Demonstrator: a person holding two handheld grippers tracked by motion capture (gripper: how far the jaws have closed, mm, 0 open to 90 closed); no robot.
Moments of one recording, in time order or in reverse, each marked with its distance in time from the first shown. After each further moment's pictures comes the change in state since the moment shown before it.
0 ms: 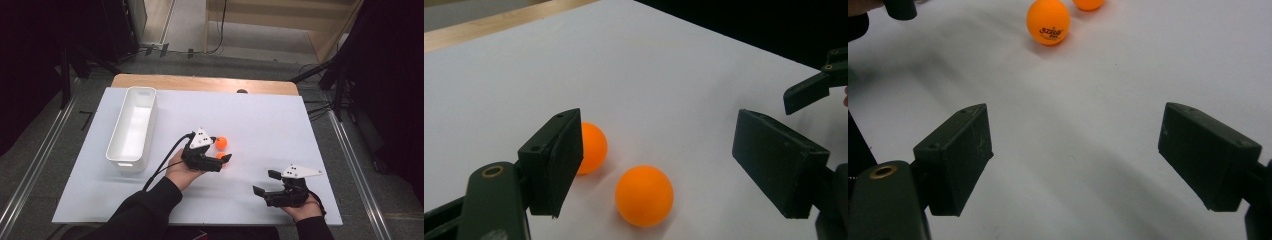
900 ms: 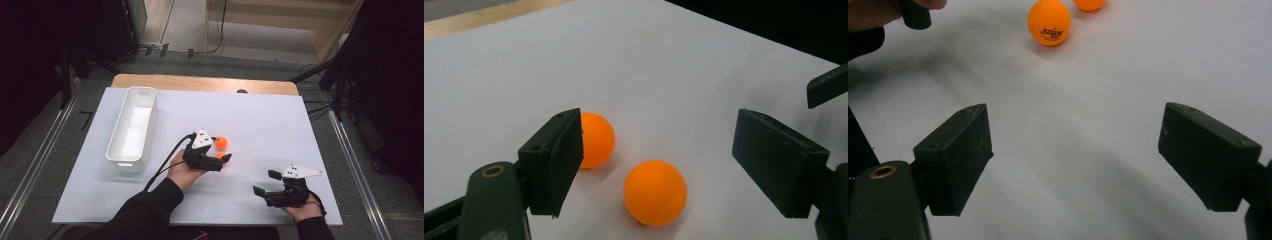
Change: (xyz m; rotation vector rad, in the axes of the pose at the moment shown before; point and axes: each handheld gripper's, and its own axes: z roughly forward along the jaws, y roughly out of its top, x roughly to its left) left arm 0.004 -0.010 0.008 0.008 0.013 -0.015; right arm 0.000 0.000 -0.001 -0.007 0.002 0.000
